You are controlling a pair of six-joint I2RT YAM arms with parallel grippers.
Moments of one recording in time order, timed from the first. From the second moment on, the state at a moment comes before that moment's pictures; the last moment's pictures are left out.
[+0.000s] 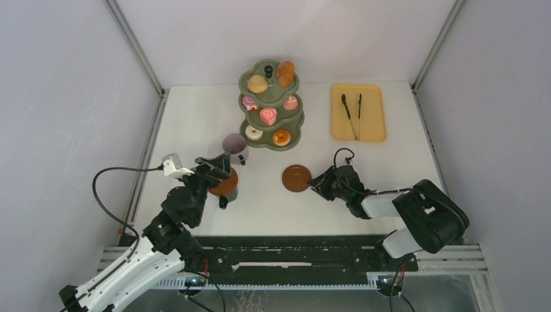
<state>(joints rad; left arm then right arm) -0.78 0.41 0.43 -0.01 -0.70 -0.71 0.55 1.46 0.31 0.52 -0.06 1.21</state>
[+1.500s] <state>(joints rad) -0.76 0.29 0.35 -0.14 -0.79 -0.83 0.97 1.73 1.01 0.18 -0.05 0.98</state>
